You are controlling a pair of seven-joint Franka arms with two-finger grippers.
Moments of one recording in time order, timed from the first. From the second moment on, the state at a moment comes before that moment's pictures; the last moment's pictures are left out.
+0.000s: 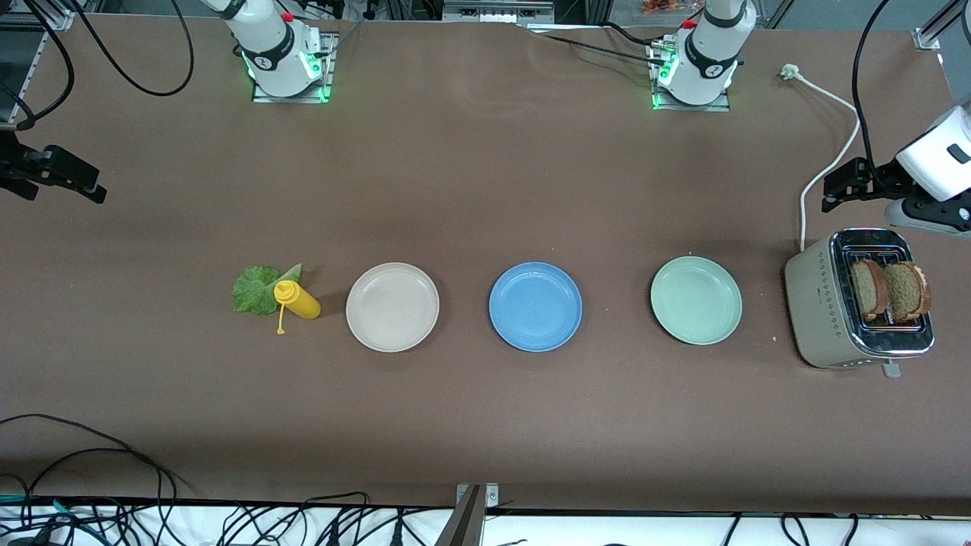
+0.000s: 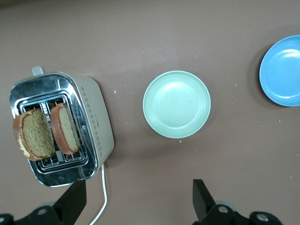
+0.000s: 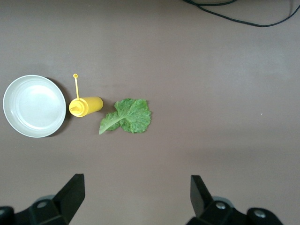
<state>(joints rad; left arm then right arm) 0.03 0.04 -0.03 -1.62 0.03 1.63 0.22 0.11 0.04 -0.16 -1.54 0.00 1.61 -0.02</state>
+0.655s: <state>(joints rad) 0.03 0.07 -0.03 -1.63 0.03 1.56 0.22 0.11 0.04 -0.16 -1.54 0.00 1.61 -0.02</state>
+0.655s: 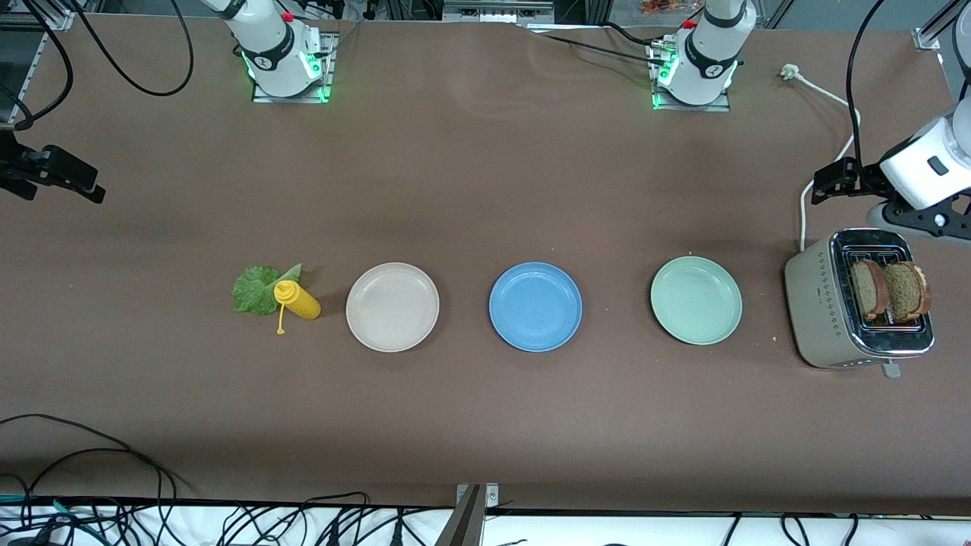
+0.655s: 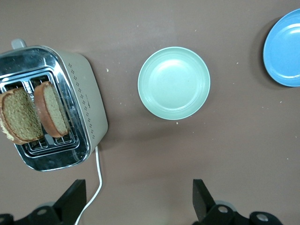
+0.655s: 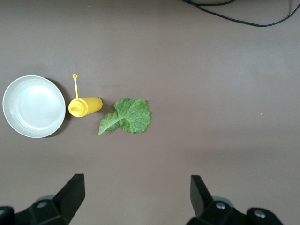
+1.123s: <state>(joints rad) 0.22 0.16 -0.02 -1.61 0.03 1.57 0.30 0.11 0.04 -0.16 -1.54 0.00 1.61 -0.02</state>
